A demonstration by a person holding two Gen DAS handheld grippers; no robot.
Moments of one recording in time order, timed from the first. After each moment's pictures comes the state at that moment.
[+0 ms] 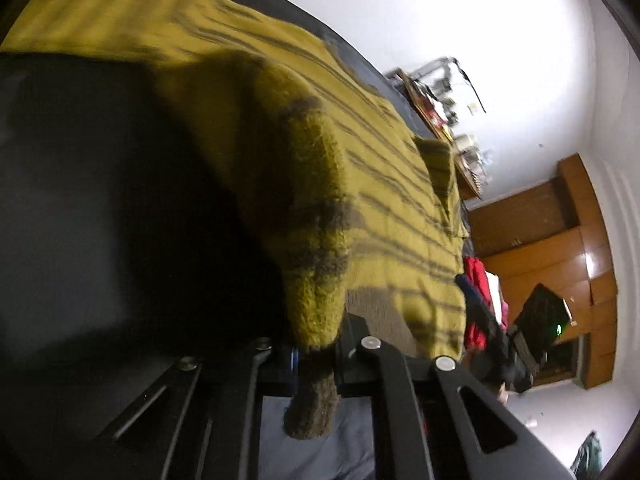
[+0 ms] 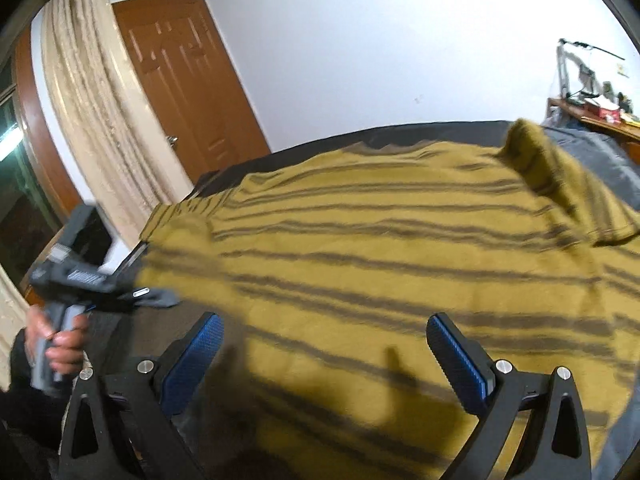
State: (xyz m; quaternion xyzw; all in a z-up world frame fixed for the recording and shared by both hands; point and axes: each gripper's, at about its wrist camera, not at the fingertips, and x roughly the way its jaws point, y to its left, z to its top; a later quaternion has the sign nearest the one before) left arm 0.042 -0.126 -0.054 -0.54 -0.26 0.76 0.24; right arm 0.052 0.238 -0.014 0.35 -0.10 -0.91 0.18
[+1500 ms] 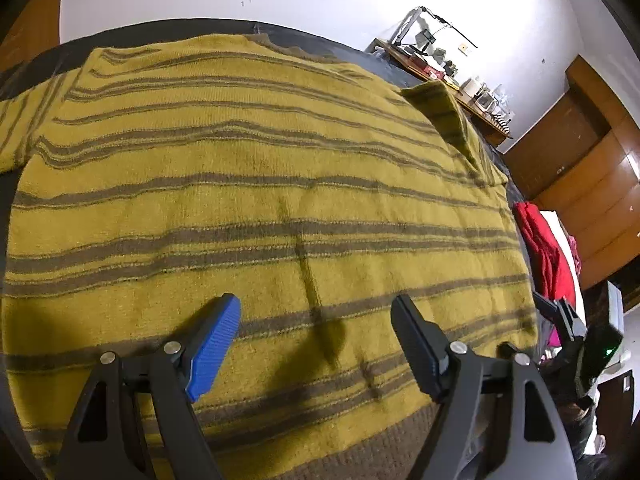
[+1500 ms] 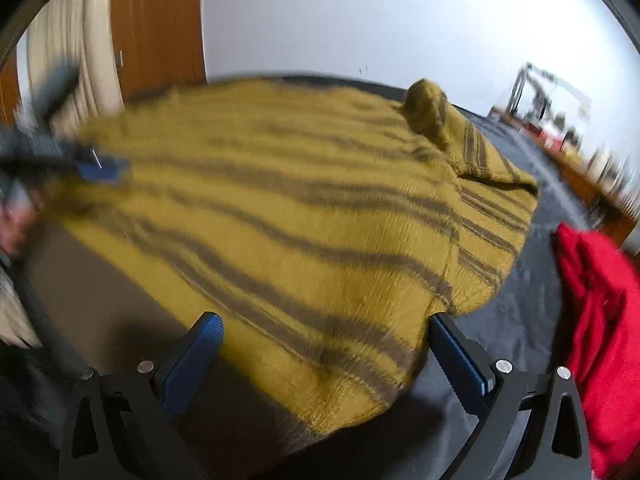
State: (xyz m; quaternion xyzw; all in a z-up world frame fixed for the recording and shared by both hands) left arm 0.039 0.023 -0.061 -0.51 -0.06 0.82 0.26; right arm 0.117 0.277 -0.054 0.41 0.09 -0.91 0.06
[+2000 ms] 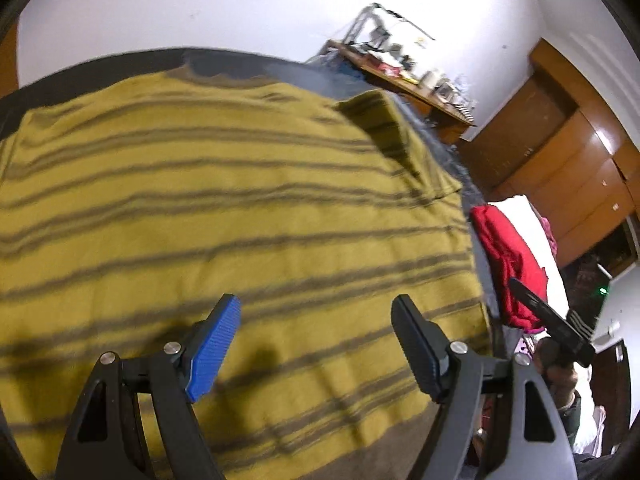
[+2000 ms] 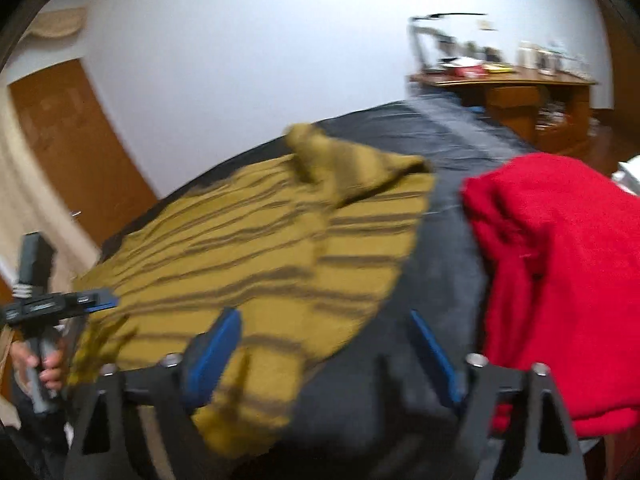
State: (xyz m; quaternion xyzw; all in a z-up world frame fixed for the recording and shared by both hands) left arm 0.015 0.086 -0.018 -0.49 -0.05 0.81 0.33; right arm 0.111 0.406 -0.018 0.36 -0.18 -0.91 -0.05
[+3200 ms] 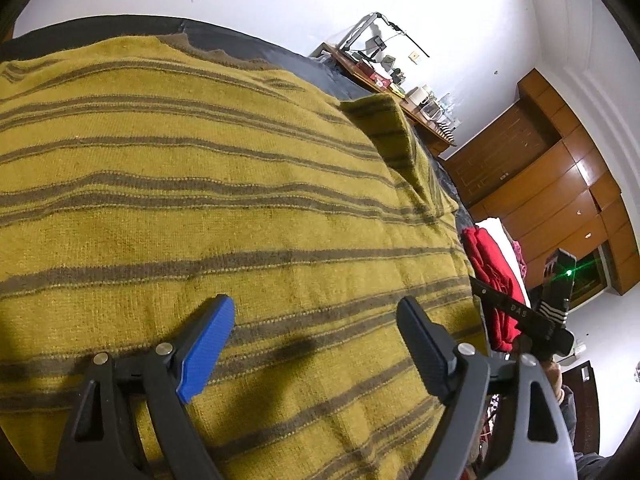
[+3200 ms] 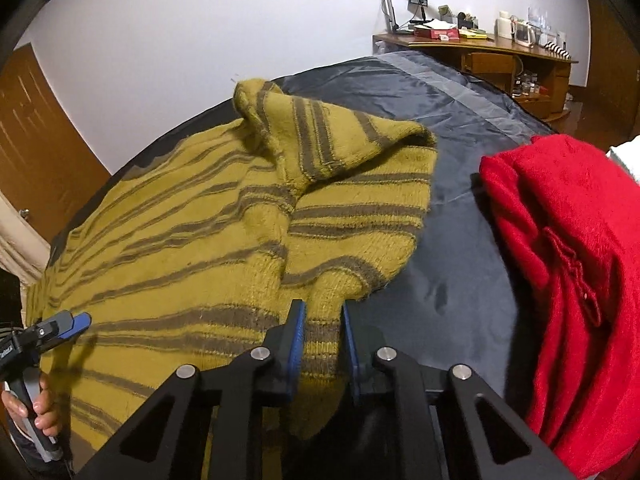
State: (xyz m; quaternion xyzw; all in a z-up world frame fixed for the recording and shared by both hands) left arm -0.016 0.081 -0.066 -0.50 -0.13 0.78 0.36; right arm 0.036 0.402 -0.040 0.43 -0.17 -0.88 -0.09
